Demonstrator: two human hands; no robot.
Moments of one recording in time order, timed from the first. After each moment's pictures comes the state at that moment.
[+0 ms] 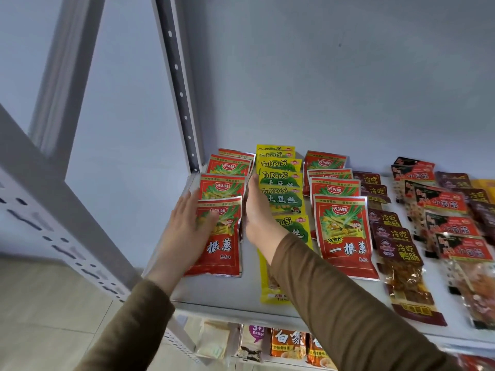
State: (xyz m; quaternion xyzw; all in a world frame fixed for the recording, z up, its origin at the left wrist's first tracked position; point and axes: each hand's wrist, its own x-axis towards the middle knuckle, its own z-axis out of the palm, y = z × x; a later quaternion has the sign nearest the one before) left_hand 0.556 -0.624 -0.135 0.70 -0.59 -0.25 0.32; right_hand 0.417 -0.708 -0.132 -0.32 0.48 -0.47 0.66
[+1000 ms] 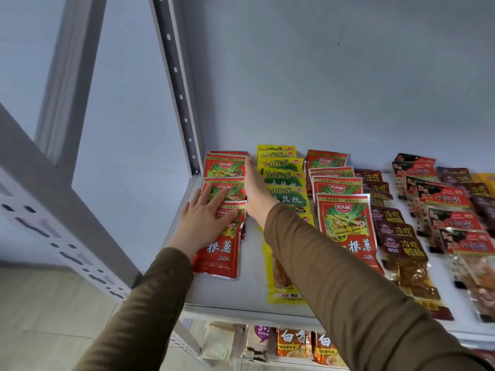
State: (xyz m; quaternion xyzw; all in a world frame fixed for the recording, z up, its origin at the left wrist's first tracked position) left_hand 0.553 -0.673 -0.137 0.69 -0.70 -0.16 0.09; right_hand 0.435 -0.755 -0.110 -0.33 0.56 -0.46 0.61
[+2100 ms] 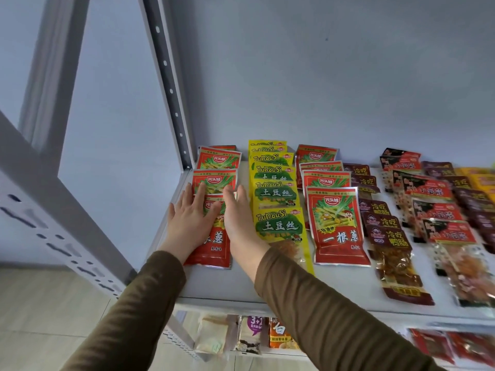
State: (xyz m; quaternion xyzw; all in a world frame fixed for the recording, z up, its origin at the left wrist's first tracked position) left_hand 0.553 -0.661 -0.152 0.72 -0.66 -0.16 0.14; right_hand 0.438 -0.651 -0.118 -0.42 0.57 -0.46 0.53
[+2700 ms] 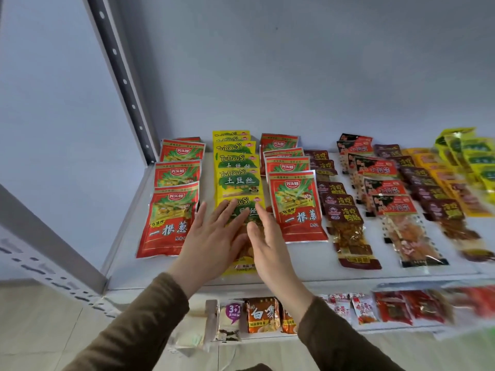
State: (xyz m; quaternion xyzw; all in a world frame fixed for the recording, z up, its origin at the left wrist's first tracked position) left_hand 0.460 -0.591 -0.154 0.51 -0.86 0.02 0.05; right_hand 0.306 -0.555 -0.153 -0.59 0.60 -0.41 0.34
